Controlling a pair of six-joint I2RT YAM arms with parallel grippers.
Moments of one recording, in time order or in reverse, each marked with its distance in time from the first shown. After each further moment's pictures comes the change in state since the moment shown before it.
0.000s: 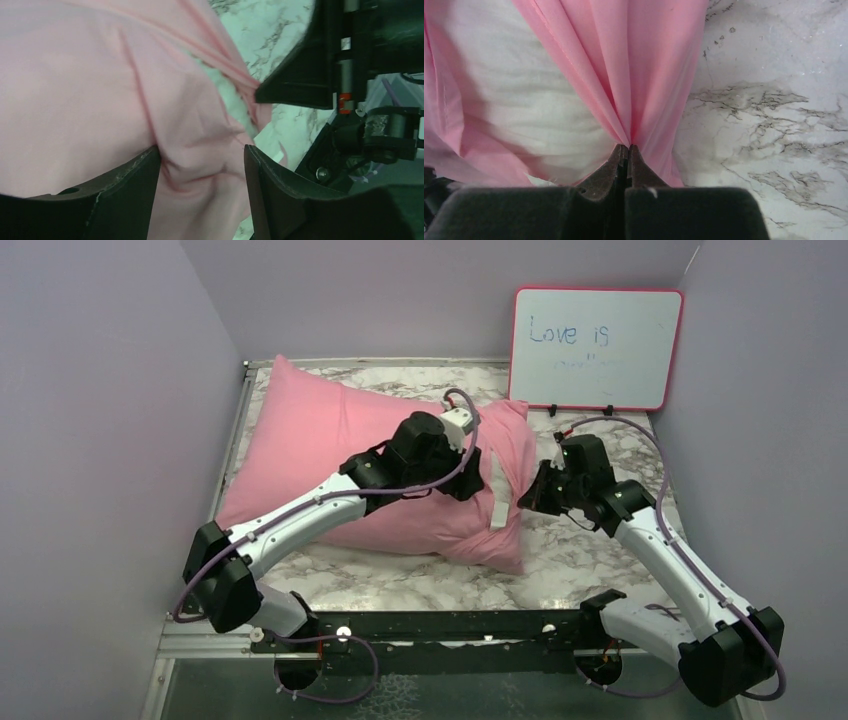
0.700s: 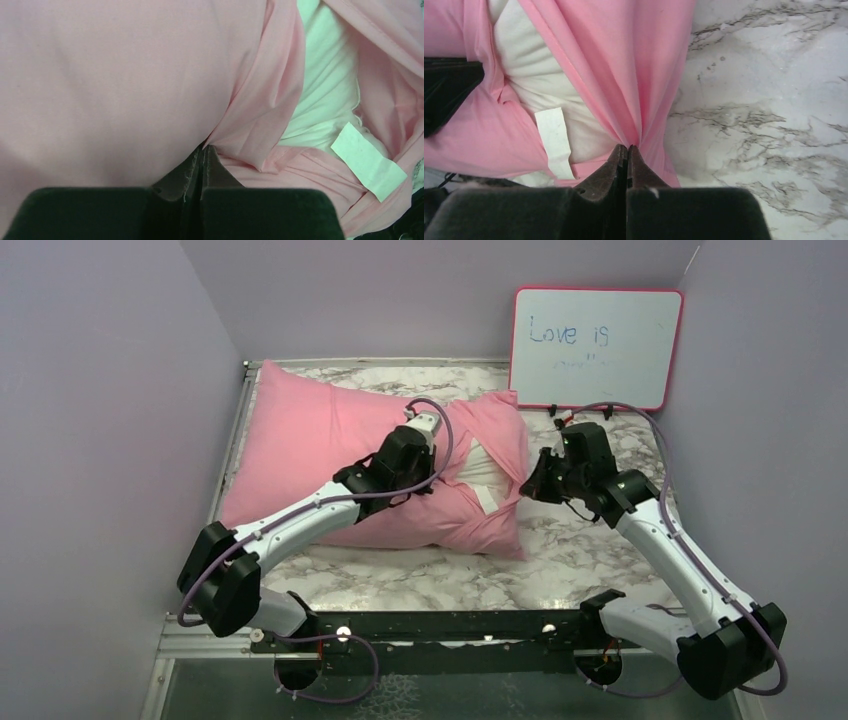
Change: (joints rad) left arm 0.043 0.021 -0.165 0.082 -0.300 -0.051; right arm 0.010 0.034 0.099 -0.042 0.096 -0.040
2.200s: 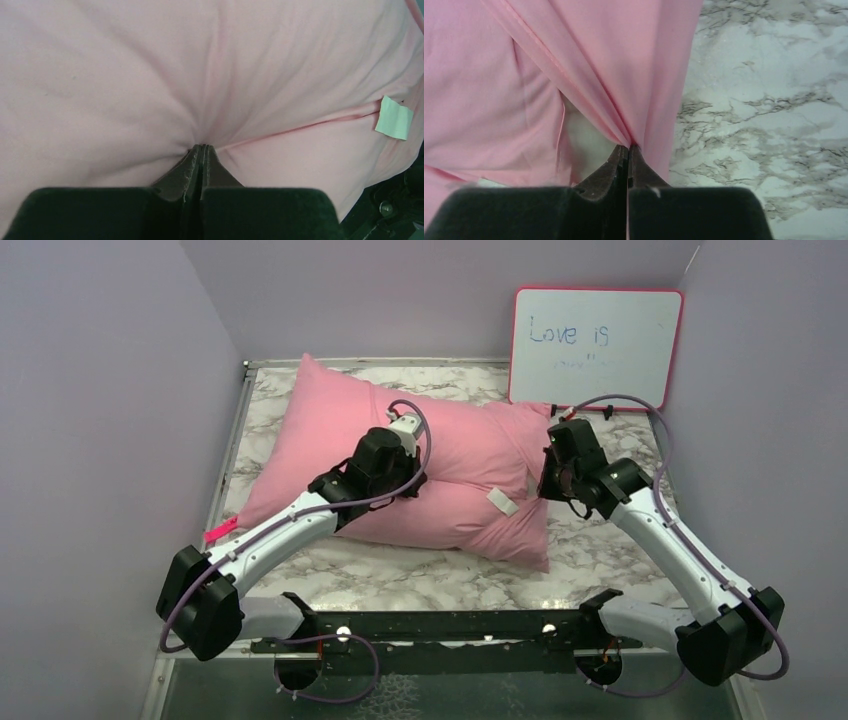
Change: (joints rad) left arm 0.081 -0.143 -0.093 0.014 0.161 0.035; right arm 0.078 0.064 0.097 -0.153 0.326 0.035
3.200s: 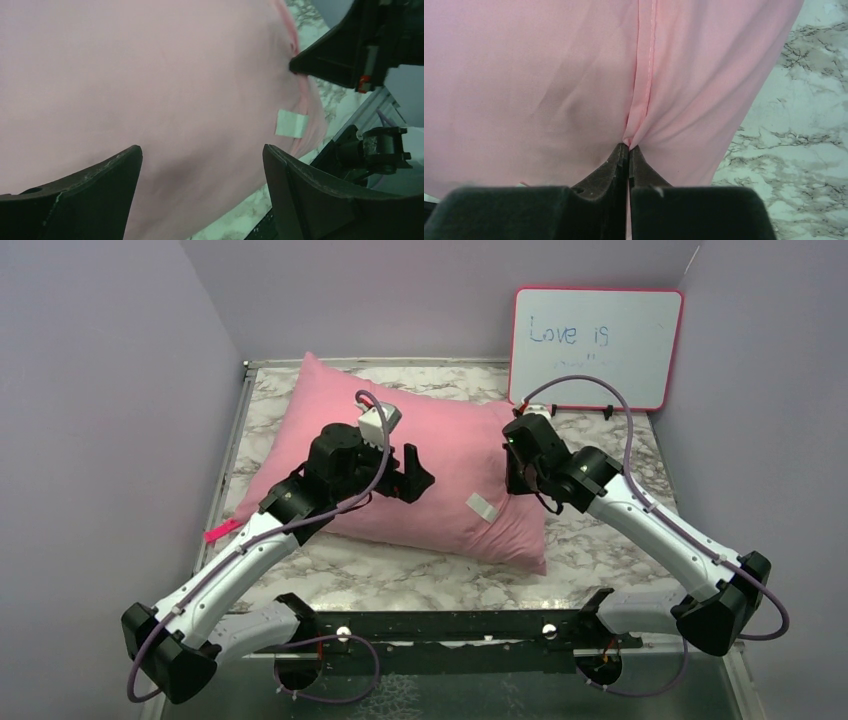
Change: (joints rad) left arm 0.039 -0.280 0.074 -0.220 0.118 -0.036; right arm 0.267 0.131 0.181 -0.008 0.071 -0.021
